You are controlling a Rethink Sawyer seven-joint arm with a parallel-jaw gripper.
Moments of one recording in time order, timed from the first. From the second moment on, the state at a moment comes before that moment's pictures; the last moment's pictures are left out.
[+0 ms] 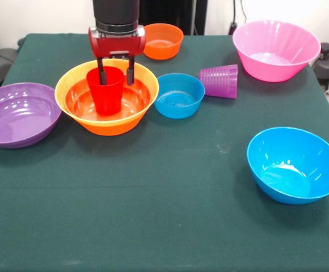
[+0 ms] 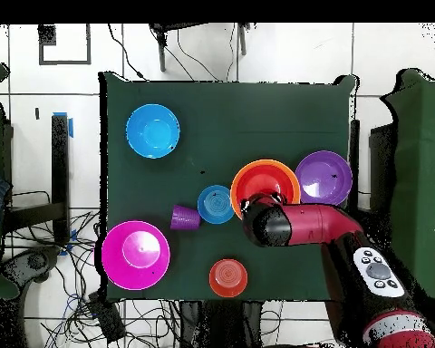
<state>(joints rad) -0.63 -0.61 0.25 1.80 -0.57 0.31 1.57</state>
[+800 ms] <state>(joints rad) -0.61 -0.71 0.26 1.78 -0.39 0.50 1.57</state>
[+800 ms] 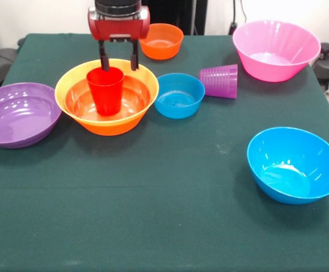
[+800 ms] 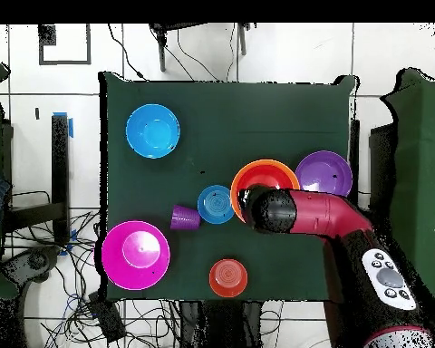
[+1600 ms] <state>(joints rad) -0.62 -0.69 0.34 1.62 -0.32 0.60 1.57</state>
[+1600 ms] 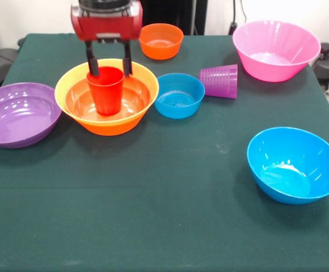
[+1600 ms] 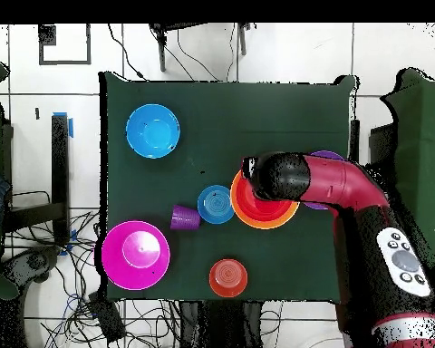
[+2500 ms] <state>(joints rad) -0.66 -0.45 0.57 1.57 -0.24 0.30 1.57</state>
